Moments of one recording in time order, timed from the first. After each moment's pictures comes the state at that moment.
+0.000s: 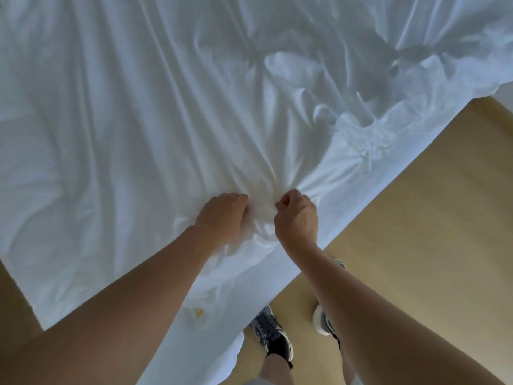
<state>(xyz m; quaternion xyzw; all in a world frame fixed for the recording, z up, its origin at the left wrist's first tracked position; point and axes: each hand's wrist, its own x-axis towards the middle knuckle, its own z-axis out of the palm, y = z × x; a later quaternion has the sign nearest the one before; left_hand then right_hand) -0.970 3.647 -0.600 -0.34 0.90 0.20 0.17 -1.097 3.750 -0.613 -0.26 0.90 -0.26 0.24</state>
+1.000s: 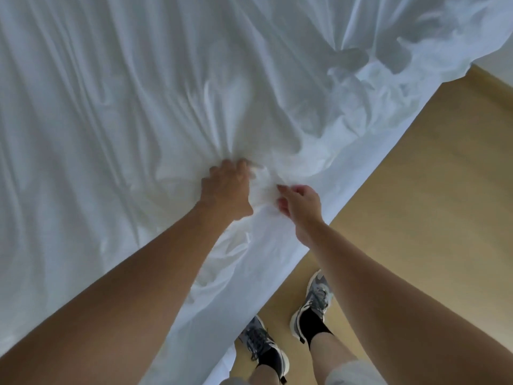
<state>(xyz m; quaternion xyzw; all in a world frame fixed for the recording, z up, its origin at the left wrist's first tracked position) -1.151 3.626 -0.598 -0.40 0.88 0.13 0.24 -1.251 3.746 -0.656 0.07 0.72 -0.52 0.46</state>
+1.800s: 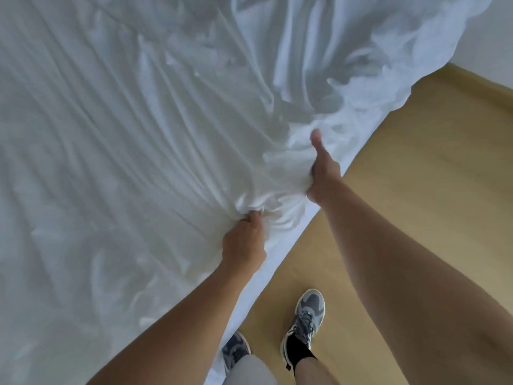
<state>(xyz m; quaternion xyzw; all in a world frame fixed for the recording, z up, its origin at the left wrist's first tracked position) -1.280 3.731 -0.626 -0.41 0.87 0.11 0.26 -1.490 3.745 -0.627 0.25 0.56 -0.63 0.48</state>
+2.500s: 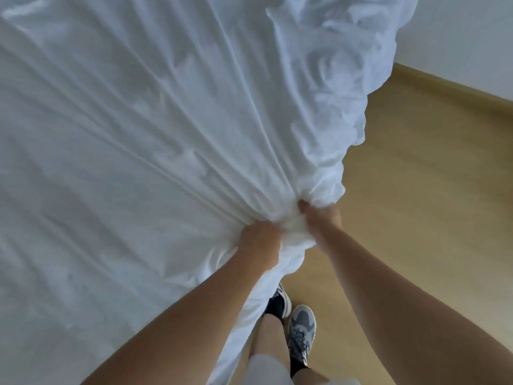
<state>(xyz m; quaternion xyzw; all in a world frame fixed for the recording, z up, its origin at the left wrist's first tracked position) -1.448 3.708 -0.618 -0.16 0.90 0.11 0.39 -1.556 3.808 -0.676 0.19 0.82 -0.41 0.36</state>
